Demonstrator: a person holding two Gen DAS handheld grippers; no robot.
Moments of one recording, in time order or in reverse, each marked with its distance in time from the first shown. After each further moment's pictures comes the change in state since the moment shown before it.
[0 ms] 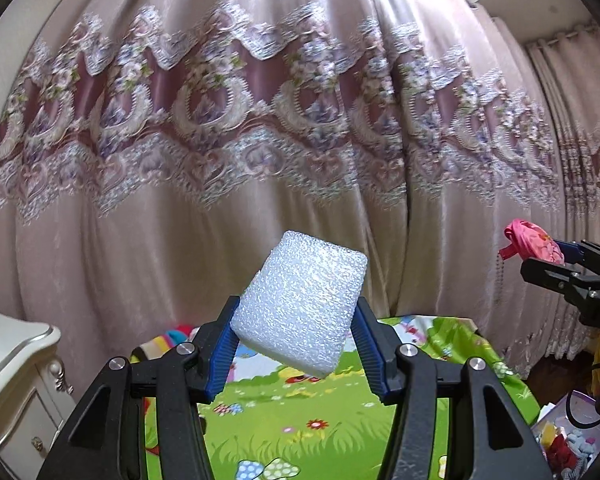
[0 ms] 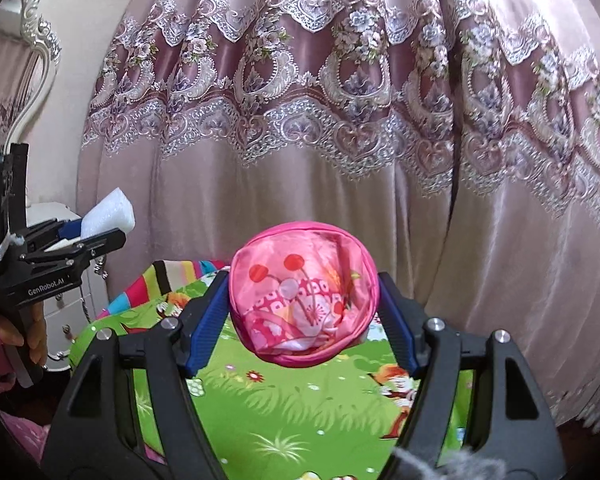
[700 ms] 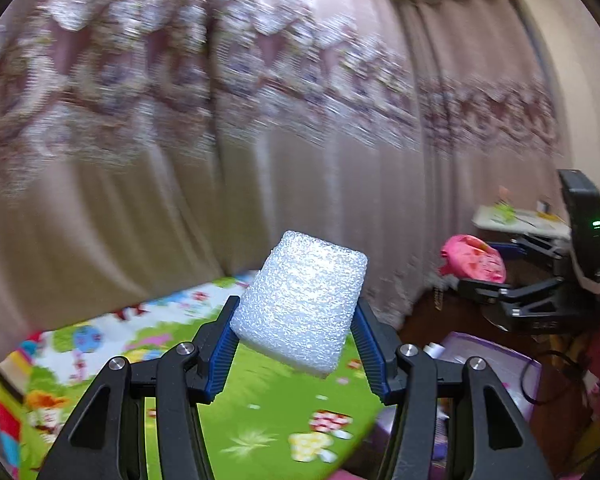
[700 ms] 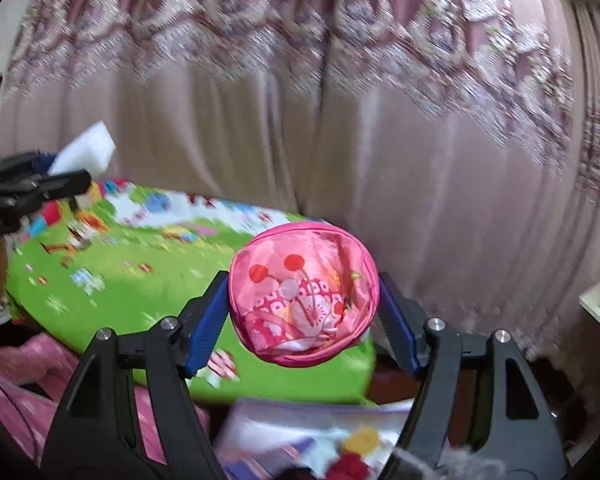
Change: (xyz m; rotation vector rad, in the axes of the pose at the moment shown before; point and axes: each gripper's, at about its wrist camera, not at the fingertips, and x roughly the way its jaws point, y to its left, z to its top) left arm 0.019 -0.176 -0.023 0.173 0.193 -0.570; right arm -0.103 -0.121 -0.096 0.059 0.305 -0.344
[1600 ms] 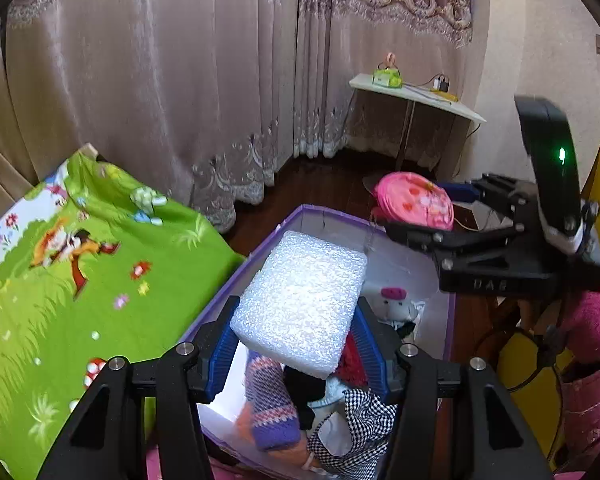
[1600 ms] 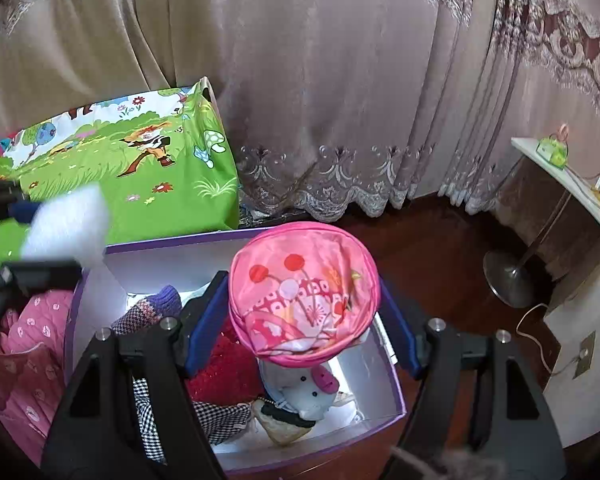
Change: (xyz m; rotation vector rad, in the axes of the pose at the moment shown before) left arm 0.157 -0.181 -0.080 0.102 0.477 -0.430; right arm 0.009 -0.128 -0.147 0.244 0.410 -0.237
